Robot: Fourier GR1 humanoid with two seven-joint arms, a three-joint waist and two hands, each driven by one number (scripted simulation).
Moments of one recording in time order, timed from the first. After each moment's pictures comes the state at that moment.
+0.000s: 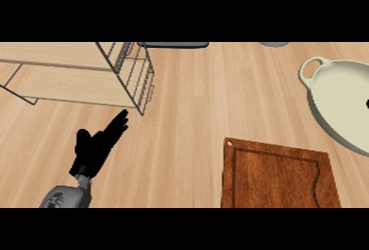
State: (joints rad) left arm -0.10 0.16 -0.11 -1.36 0.05 -0.13 0.15; right arm -0.44 -0.93 -0.28 -0.73 0.29 0.09 -0.36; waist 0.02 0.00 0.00
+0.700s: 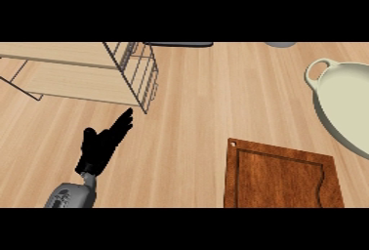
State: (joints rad) left arm -0.12 0.14 -0.12 -1.35 0.03 -0.13 0.15; right arm -0.68 -0.83 0.02 -0.52 0.70 0.03 -0.09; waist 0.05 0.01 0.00
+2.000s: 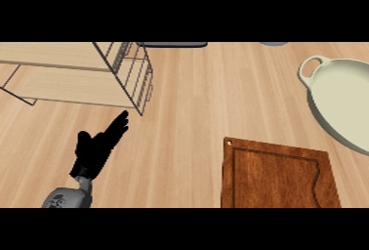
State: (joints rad) left arm -0.09 0.15 -0.10 -1.38 0.03 -0.14 0.15; right arm -0.86 -0.76 -0.50 -0.35 0.25 -0.14 -0.22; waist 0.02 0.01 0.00
